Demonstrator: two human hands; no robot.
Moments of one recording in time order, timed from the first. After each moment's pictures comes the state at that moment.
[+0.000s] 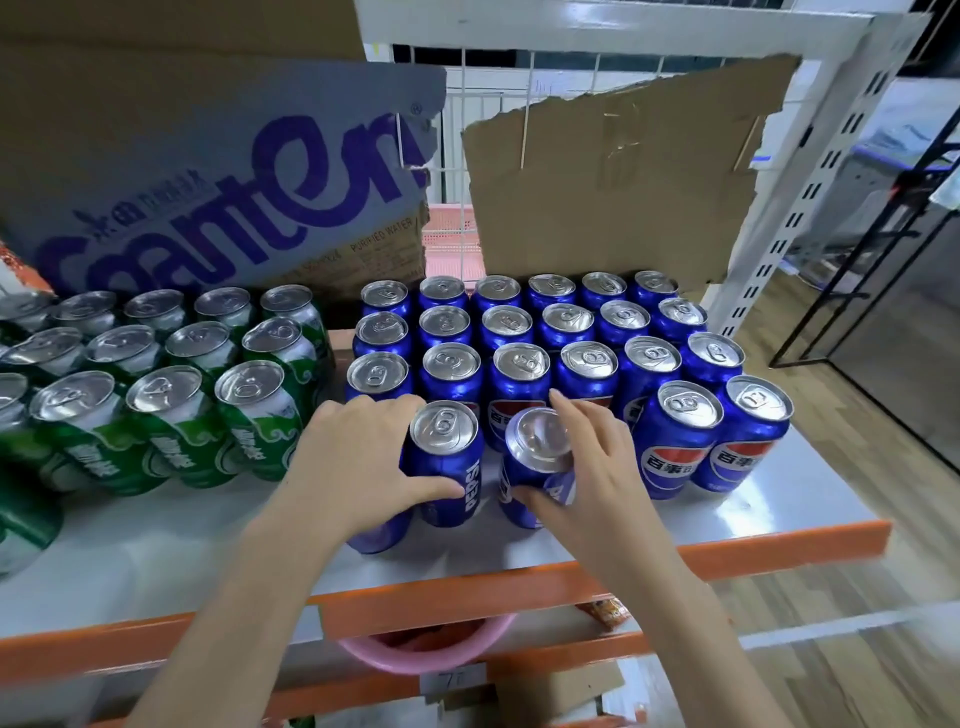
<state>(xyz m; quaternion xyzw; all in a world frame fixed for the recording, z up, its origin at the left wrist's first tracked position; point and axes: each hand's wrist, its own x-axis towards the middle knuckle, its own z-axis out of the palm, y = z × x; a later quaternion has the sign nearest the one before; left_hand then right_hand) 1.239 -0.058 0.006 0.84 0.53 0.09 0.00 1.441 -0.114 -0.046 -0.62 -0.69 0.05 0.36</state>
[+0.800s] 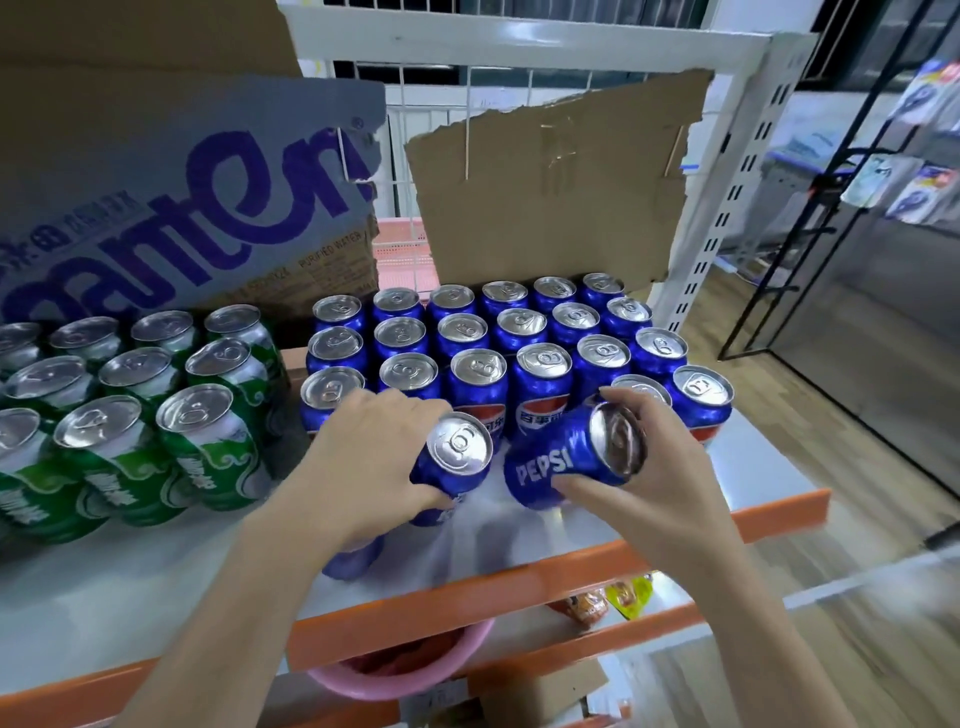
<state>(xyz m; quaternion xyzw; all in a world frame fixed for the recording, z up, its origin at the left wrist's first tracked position) 1.262 -0.050 0.015 0.91 0.40 0.09 0.05 1.477 -0.151 -0.004 -0.69 -0.58 0.14 0.42</state>
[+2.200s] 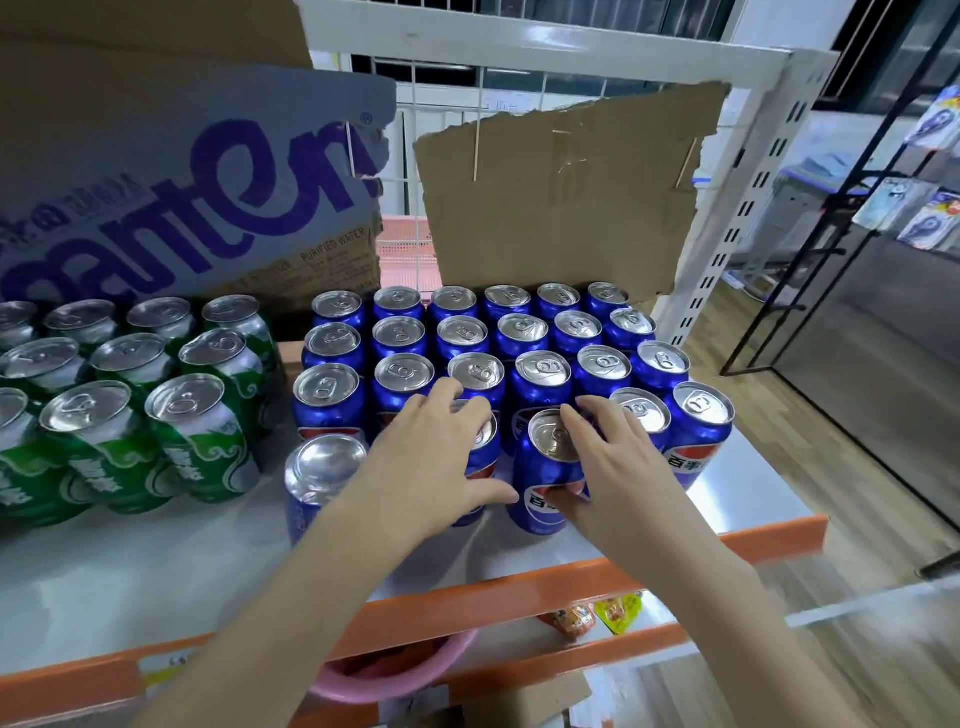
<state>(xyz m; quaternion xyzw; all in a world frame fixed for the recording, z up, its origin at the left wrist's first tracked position) 1.309 -0.065 0.013 0.88 0.46 0.11 0.10 1.480 -0.127 -0.005 -0.70 -0.71 -0.04 0.09</state>
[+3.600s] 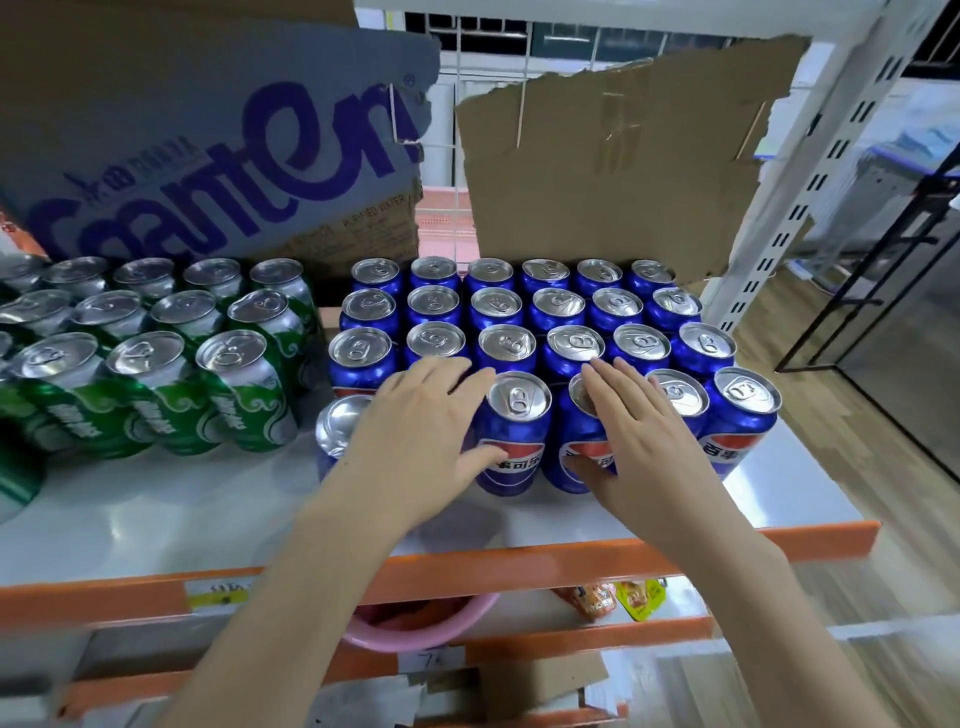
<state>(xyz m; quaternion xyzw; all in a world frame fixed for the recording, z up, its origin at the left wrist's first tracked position) 1.292 -0.079 0.006 0.87 0.45 0.17 -0.01 1.500 -0.114 -0.030 -0.63 -0.75 -0.10 0.18</state>
